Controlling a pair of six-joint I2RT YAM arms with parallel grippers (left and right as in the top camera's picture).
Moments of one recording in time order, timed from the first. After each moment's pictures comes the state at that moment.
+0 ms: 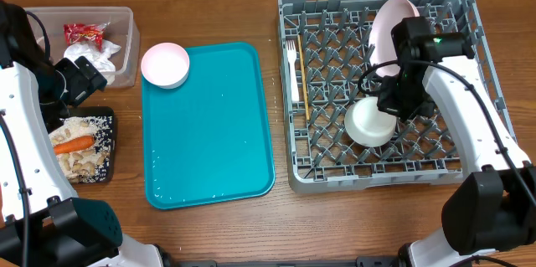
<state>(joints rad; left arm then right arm) 0.41 1.74 1.88 -1.54 0.02 -0.39 0.09 1.75 1.53 -1.34 0.06 0.39</state>
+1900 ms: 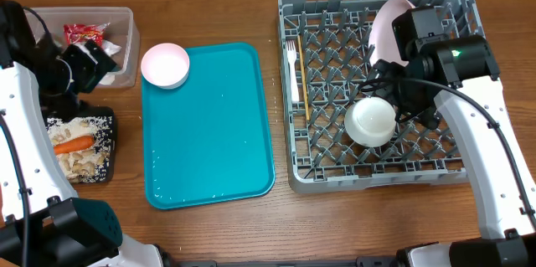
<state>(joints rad) 0.41 1.74 1.88 -1.47 0.35 -0.40 0.19 1.57 1.64 -1.44 0.10 0.72</state>
